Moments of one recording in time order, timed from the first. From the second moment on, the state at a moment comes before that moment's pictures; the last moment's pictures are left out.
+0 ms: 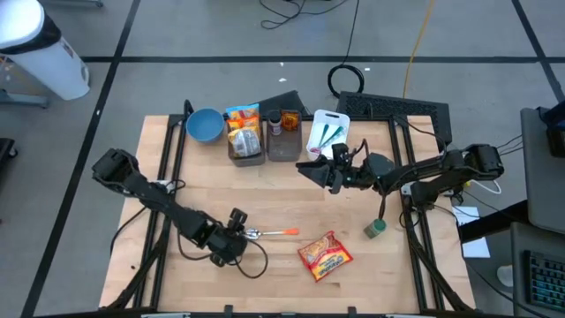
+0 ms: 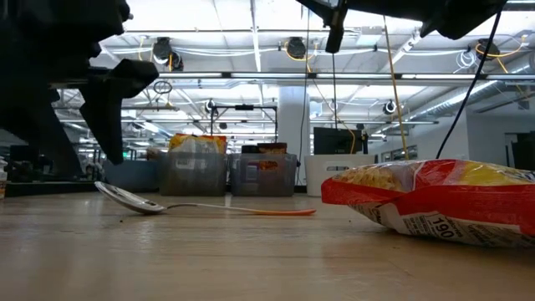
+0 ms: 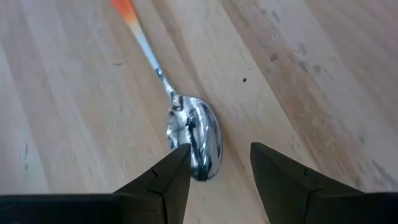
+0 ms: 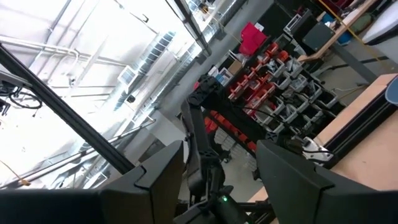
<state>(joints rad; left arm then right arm) -0.57 1.57 0.86 -0.44 -0.30 0.04 0.03 1.35 0.69 0.98 0.08 0.87</state>
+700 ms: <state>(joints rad) -0.56 1.58 0.69 -0.21 -0.35 0.30 0.03 1.35 0.69 0.97 0.08 0.87</state>
